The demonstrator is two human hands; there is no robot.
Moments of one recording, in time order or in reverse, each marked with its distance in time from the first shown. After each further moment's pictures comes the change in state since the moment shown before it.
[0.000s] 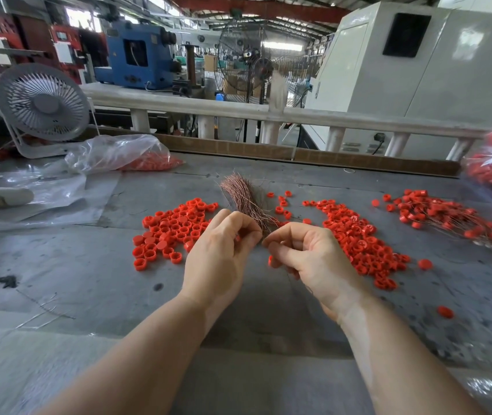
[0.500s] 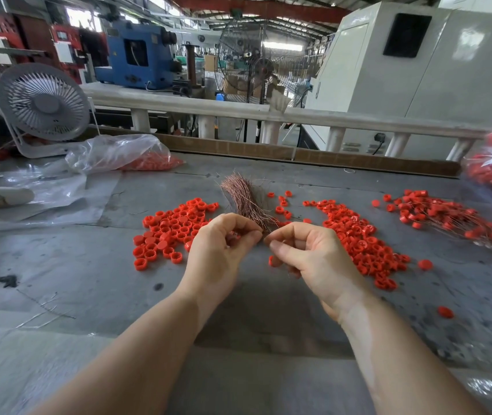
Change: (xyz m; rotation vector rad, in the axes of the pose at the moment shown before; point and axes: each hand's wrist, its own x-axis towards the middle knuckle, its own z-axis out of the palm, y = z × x) left_hand 0.004 0.001 -0.003 -0.259 -0.036 -0.182; right_hand -0.001 -0.002 0.000 0.049 0.024 0.054
